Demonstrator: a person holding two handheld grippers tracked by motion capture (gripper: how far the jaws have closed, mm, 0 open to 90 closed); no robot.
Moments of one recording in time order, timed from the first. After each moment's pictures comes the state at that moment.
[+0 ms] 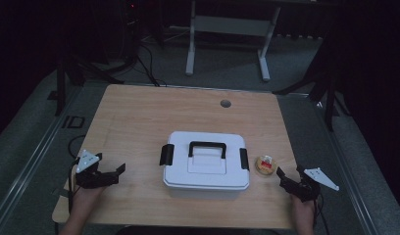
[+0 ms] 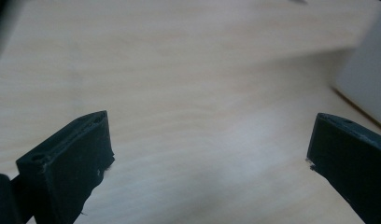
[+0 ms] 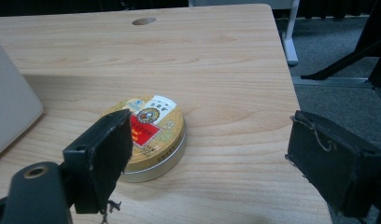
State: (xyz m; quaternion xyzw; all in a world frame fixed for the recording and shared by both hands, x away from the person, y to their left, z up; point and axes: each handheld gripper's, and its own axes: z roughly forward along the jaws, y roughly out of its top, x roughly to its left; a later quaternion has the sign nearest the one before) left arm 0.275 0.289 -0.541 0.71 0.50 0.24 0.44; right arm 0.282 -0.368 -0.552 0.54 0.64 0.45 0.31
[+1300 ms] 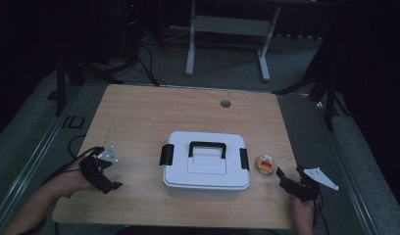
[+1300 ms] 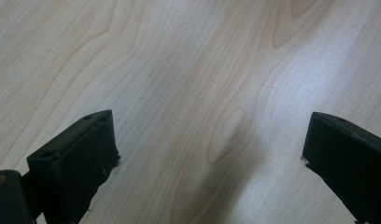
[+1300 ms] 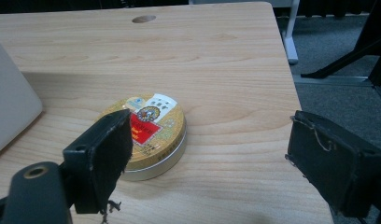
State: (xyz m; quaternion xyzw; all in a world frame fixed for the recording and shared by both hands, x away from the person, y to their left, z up) left arm 0.303 0.272 -0.495 0.94 0.26 0.09 0.20; right arm 0.283 -0.368 -0.552 0.54 0.64 0.45 0.31
